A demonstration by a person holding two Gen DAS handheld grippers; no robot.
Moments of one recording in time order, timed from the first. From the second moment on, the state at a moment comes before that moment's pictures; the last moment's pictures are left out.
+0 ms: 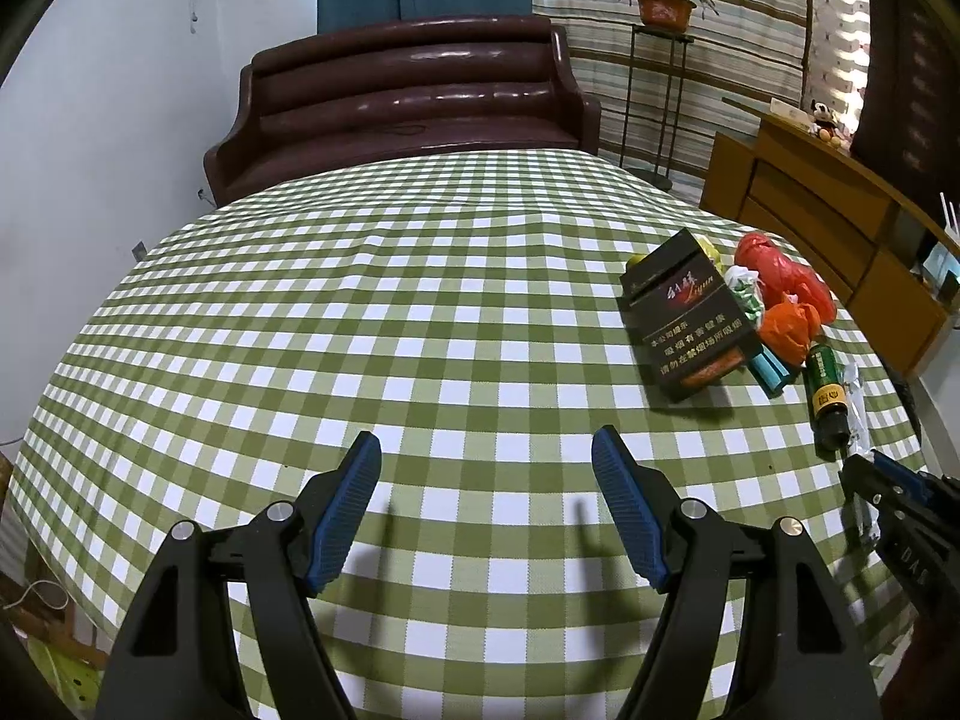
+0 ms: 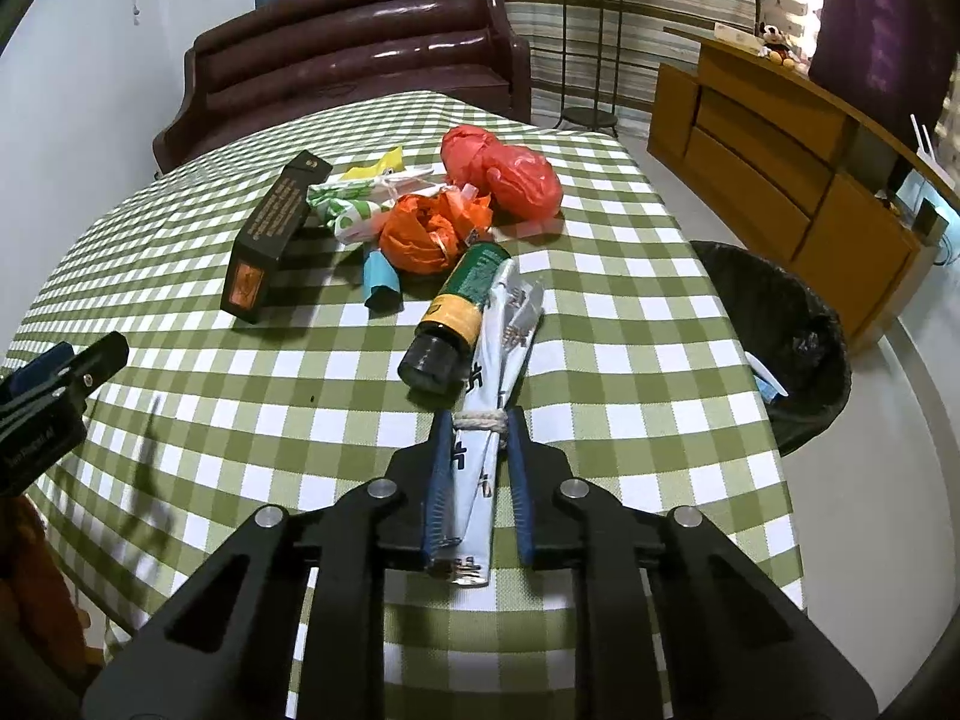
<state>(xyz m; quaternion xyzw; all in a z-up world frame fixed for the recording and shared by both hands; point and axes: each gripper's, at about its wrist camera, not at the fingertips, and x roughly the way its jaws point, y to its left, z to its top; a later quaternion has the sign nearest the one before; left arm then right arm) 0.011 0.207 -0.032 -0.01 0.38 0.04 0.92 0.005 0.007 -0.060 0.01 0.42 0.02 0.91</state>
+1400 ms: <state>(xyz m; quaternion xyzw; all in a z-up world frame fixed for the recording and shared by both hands) 0.046 0.046 -0.032 0.05 0.40 -0.06 0.91 0.018 -0.146 -0.041 0.04 0.37 -0.02 0.93</state>
